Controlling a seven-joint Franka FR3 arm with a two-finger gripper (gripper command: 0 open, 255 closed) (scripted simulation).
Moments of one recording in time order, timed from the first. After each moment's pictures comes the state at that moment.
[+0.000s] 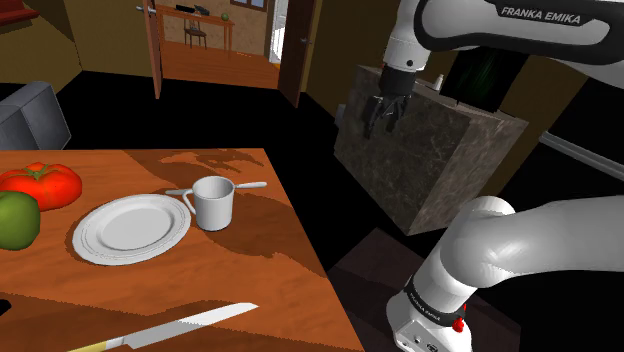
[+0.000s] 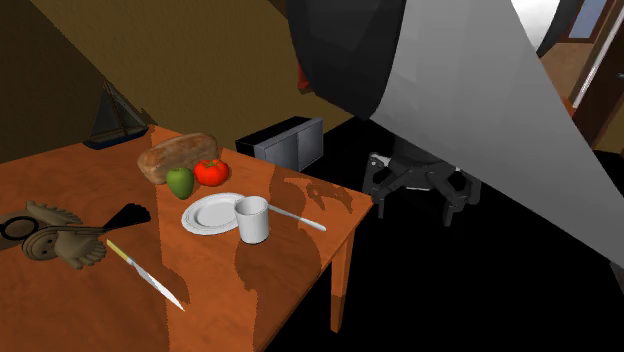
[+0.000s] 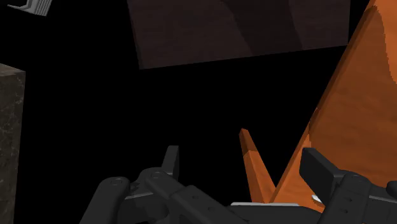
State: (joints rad) arm -0.02 -0.82 -0.04 -2.43 -0.10 1.61 0.09
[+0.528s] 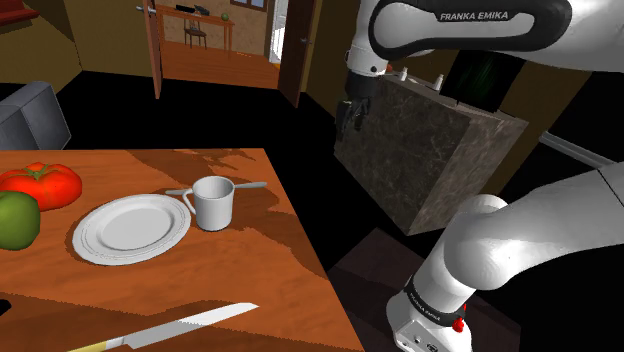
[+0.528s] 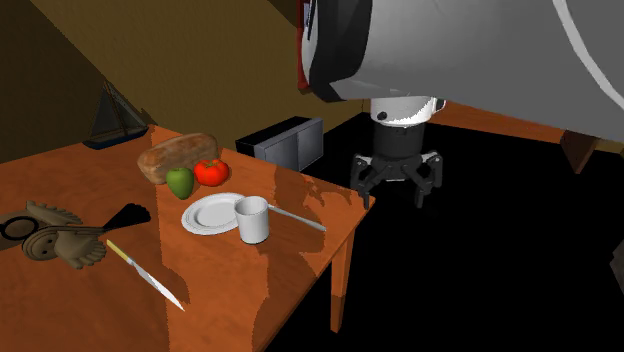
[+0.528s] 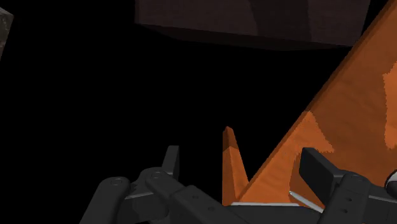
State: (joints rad) arm 0.06 -0.59 -0.06 -2.36 -0.11 1.75 -0.06
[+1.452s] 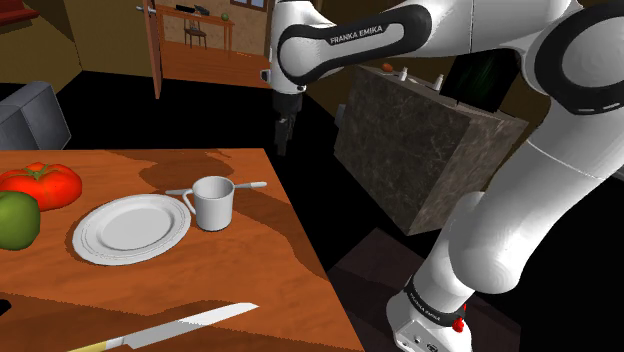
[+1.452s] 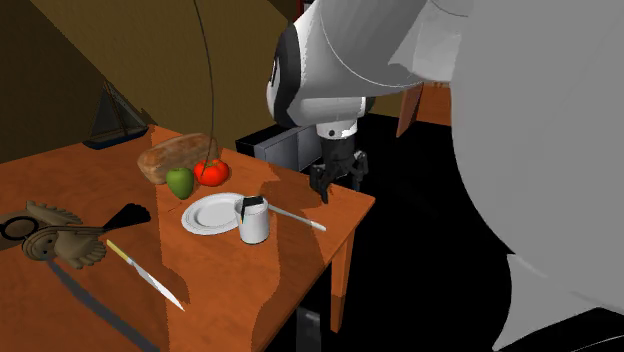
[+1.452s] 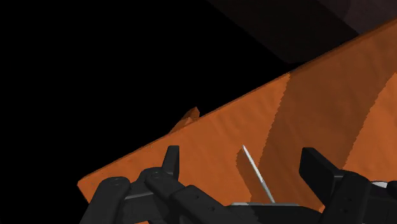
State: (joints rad) arm 0.21 -0.10 -0.02 -2.10 -0.11 1.95 -0.40
